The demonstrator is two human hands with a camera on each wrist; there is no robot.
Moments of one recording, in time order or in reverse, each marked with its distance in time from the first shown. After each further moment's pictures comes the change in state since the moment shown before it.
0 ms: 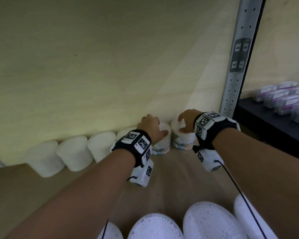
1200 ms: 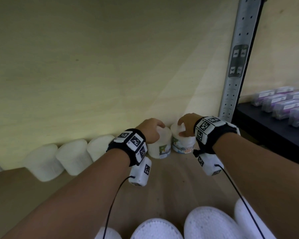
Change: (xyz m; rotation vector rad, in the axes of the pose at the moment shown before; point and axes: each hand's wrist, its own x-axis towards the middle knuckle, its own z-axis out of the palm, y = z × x) left_hand 0.000 -0.007 -0.020 -0.144 -0.125 0.123; right_hand -0.007 -0.006 -0.007 -0.008 -0.038 0.017
